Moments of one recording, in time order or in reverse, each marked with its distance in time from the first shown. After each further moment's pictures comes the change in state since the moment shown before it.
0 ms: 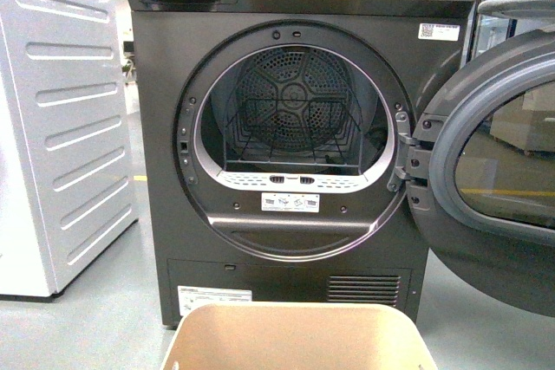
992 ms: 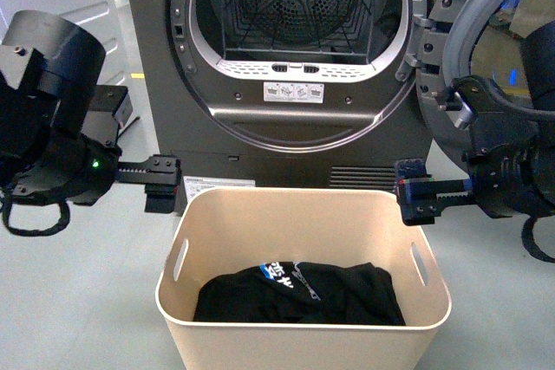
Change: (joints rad) left arm -0.135 2.050 1.115 0.146 -0.184 -0.053; right arm 0.164 1.927 0.966 0.246 -0.037 0.029
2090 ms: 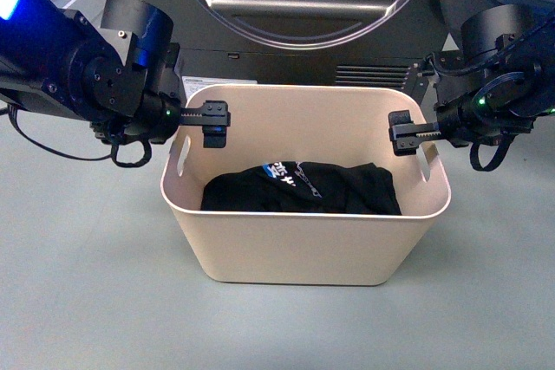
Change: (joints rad) left arm -0.049 0.433 0.275 0.119 0.043 -0.055; right arm -0.087 0.597 0.510 -0.079 0.096 -0.085
